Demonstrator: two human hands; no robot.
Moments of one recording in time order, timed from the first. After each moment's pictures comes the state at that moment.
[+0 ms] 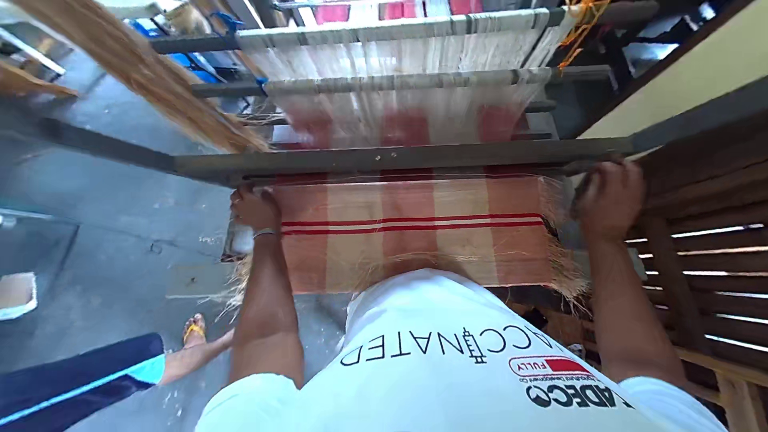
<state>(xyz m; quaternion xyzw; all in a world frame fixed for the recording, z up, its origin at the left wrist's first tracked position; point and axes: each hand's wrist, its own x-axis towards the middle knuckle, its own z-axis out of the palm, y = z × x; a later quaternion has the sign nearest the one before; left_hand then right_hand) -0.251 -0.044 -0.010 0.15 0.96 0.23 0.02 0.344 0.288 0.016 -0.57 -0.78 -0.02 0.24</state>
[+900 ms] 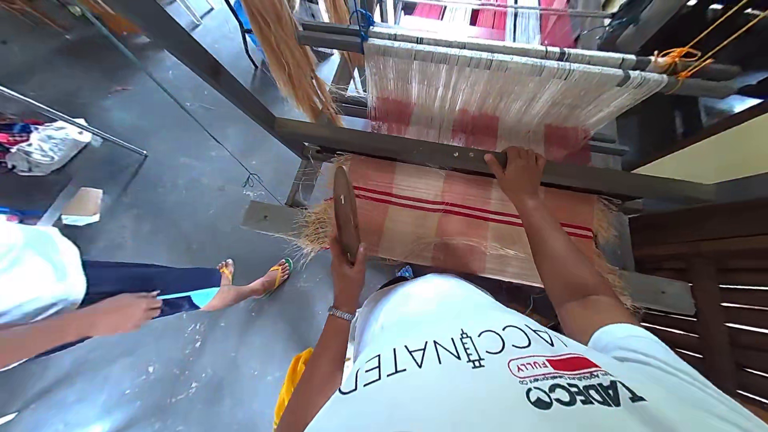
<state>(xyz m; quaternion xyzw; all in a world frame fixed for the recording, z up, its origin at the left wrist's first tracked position) -0.067 -0.213 -0.043 0.19 0.80 0.55 0.10 0.070 0.214 0.002 -0.39 -0.90 0.05 0.16</state>
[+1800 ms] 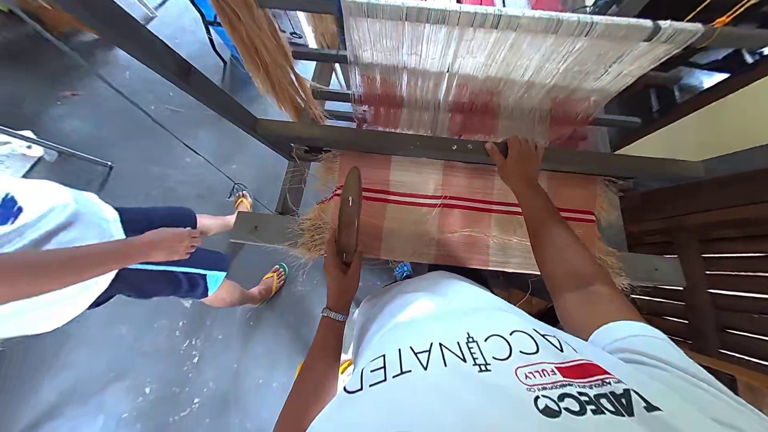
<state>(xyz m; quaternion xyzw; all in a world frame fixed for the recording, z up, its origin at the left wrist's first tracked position) -0.103 -0.225 -0.053 0.27 0.81 0.51 0.12 0.063 0.216 0.003 -0.44 -0.88 0.08 0.14</state>
